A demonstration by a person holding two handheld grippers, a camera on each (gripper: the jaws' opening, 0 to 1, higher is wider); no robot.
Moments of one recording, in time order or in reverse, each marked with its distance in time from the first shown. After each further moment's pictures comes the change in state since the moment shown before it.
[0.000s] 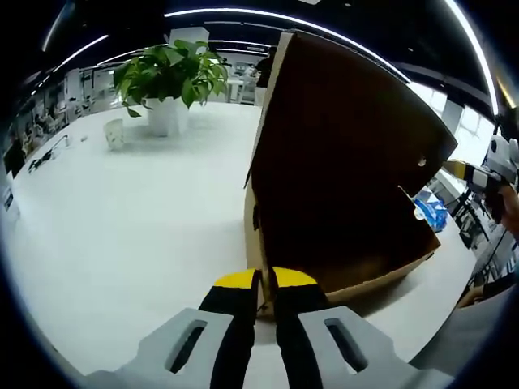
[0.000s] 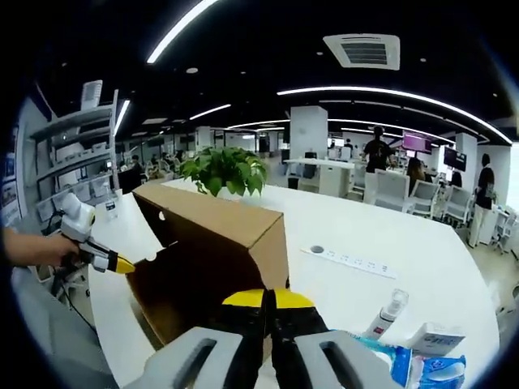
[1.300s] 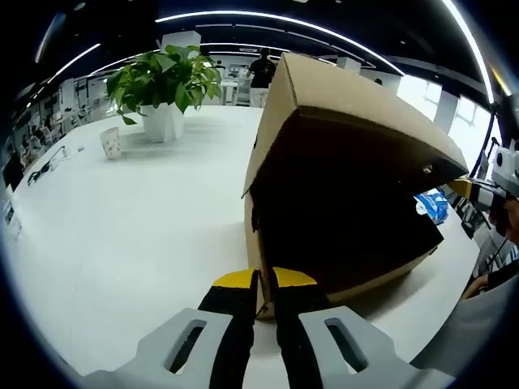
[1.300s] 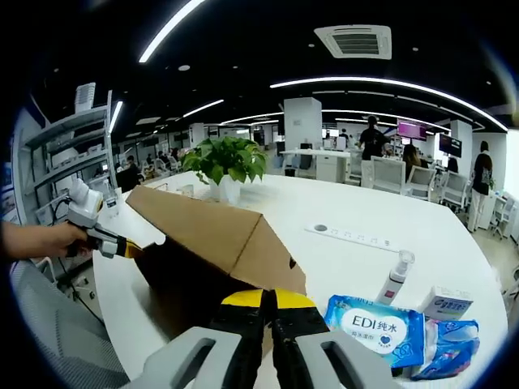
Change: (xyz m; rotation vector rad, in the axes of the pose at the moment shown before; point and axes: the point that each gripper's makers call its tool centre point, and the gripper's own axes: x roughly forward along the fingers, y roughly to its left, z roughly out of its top) left arm 0.000 -0.001 0.003 0.056 0.000 0.001; right arm -0.017 0.019 -0.038 0.048 0.043 -0.011
